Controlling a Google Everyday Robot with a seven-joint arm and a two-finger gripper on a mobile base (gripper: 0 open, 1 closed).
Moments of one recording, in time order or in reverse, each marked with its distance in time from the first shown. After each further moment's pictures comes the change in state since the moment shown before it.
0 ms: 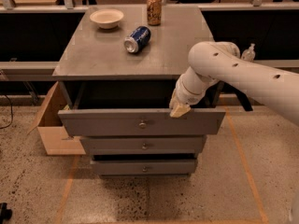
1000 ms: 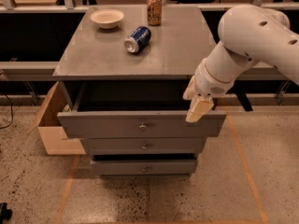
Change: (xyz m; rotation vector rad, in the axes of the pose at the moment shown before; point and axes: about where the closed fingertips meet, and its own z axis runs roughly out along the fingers) arm -0.013 0.055 -0.121 -0.038 -0.006 0.094
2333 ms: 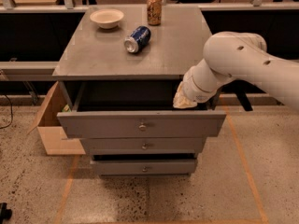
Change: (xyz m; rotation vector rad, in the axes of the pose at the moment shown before) arm -0.009 -0.038 0.049 0.154 -0.034 -0.072
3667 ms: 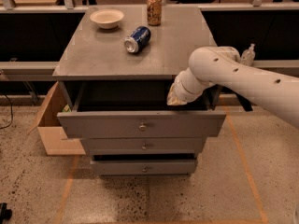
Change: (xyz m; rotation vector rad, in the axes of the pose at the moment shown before) arm 0.015 -0.046 0.080 0.053 0.003 -0.065
